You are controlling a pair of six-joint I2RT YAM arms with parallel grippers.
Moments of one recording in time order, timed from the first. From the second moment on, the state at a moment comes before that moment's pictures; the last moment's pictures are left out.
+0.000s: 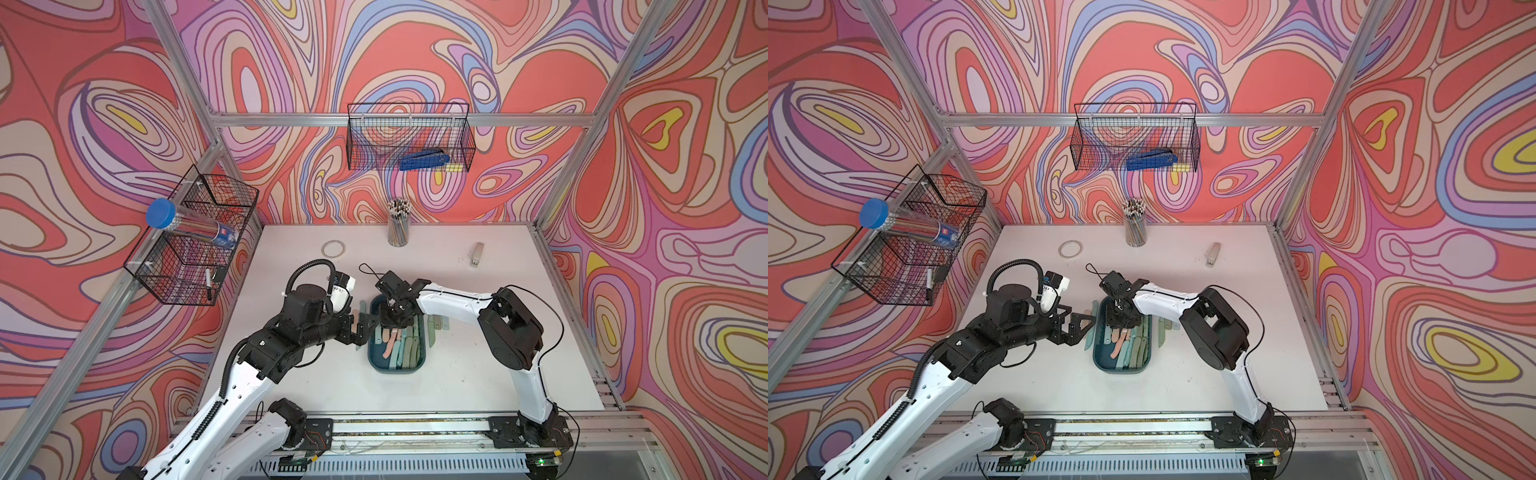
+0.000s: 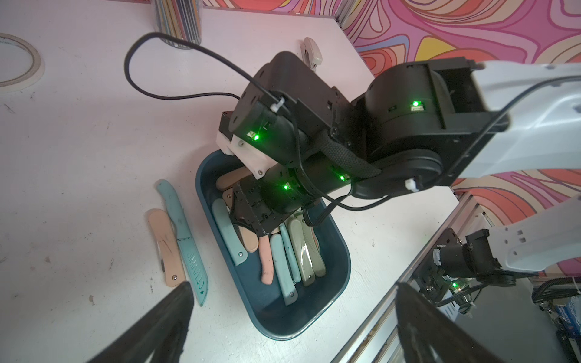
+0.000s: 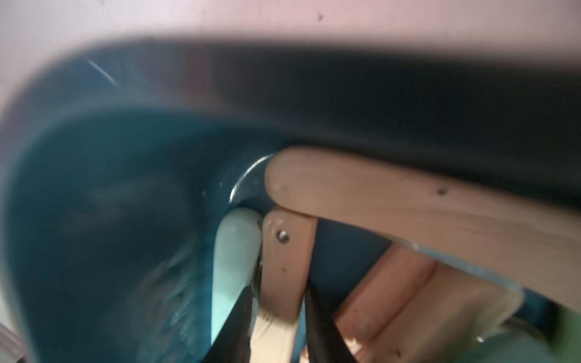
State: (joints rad) left arm -0.53 0.82 0.88 -0.65 0.27 -0.32; right arm 0.83 2.11 1.54 -0.64 -0.13 0.72
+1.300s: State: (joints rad) left arm -0.53 0.82 0.88 -0.65 0.27 -0.32; right arm 0.88 2.21 1.72 -0.91 0.06 0.68
